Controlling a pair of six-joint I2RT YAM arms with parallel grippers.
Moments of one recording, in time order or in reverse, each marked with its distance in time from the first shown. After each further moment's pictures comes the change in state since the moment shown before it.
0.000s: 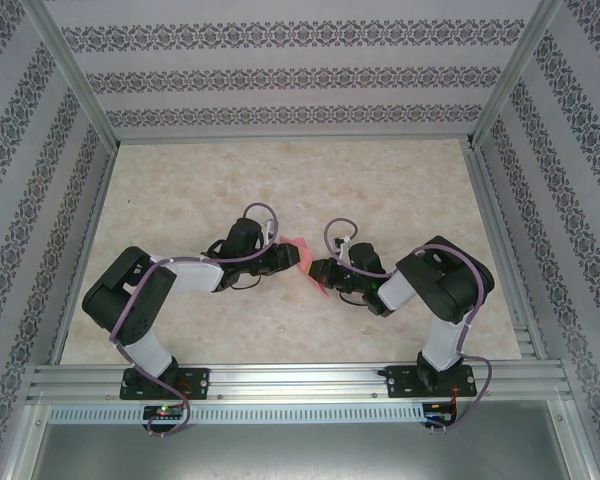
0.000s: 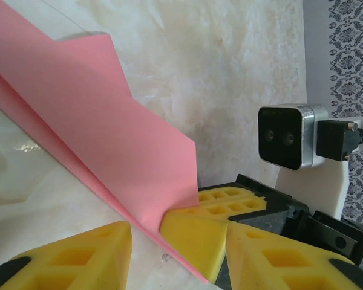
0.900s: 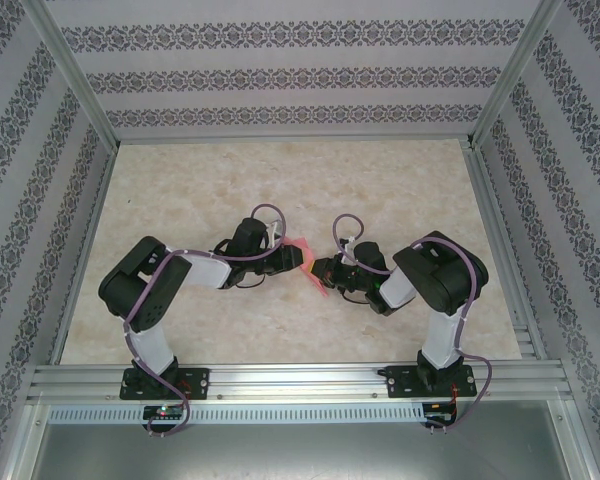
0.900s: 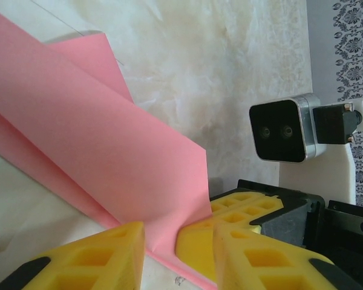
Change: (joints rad) left arm 0.000 0.113 0.035 0.076 0.040 0.044; right arm -0.046 0.059 -0.003 0.082 -0.103 0.167
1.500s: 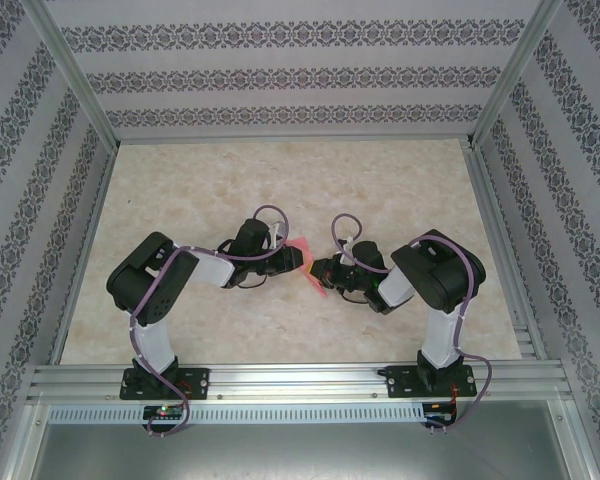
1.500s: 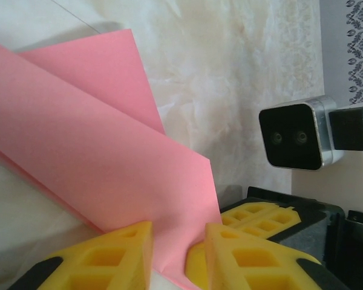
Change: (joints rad) left arm 0.000 0.053 0.016 0.018 -0.008 0.008; right arm 0.000 0.021 0.019 -0.019 -0.020 0.003
